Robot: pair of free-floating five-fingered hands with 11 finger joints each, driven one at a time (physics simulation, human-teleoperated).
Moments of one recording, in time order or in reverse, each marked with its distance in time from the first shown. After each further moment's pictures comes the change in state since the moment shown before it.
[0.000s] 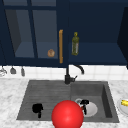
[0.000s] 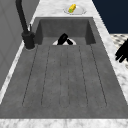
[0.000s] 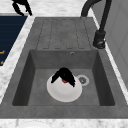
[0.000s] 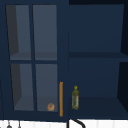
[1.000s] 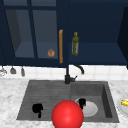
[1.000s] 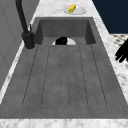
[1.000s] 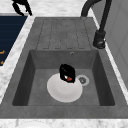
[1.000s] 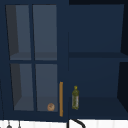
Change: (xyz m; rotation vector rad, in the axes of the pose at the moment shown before) left hand 0.000 0.000 0.000 0.000 0.000 0.000; right hand 0.040 0.012 -0.014 -0.387 0.205 0.102
